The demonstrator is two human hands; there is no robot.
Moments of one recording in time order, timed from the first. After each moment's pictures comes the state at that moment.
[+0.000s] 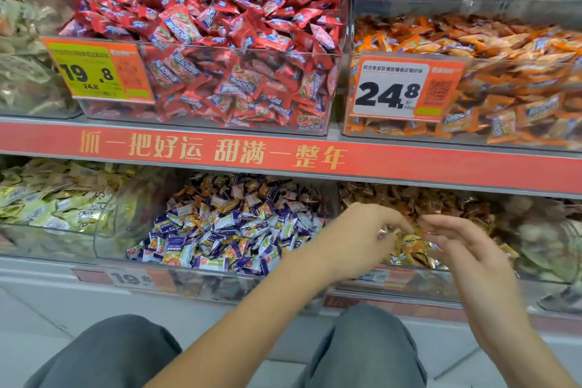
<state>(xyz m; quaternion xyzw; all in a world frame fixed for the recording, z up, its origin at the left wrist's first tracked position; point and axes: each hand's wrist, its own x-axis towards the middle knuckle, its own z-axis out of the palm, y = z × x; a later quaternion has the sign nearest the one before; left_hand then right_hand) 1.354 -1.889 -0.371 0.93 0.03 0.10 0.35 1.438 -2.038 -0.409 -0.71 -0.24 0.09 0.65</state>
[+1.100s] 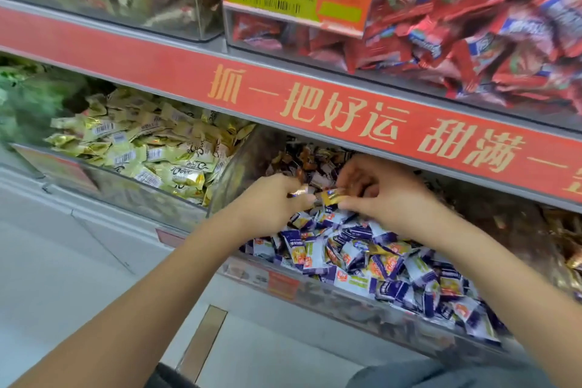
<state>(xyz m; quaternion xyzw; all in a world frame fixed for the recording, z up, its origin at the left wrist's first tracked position) 1.208 -1.649 -0.439 0.87 0.34 0.05 0.36 1.369 -1.754 -0.418 -0.74 -0.57 0.21 0.28</state>
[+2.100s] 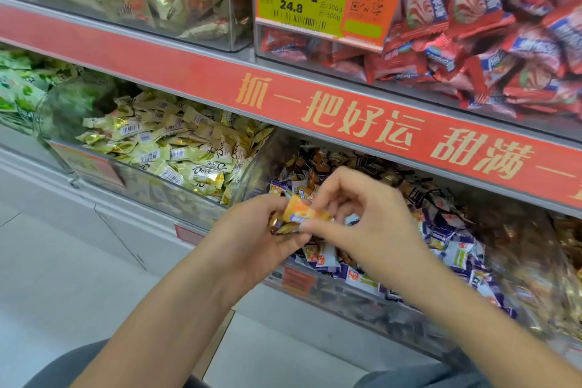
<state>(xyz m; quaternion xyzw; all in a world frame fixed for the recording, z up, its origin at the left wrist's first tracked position) 1.164 -1.702 -0.406 0.31 0.38 0.22 0.85 1.295 -1.776 -0.399 -0.64 -0.60 0.21 0.43</state>
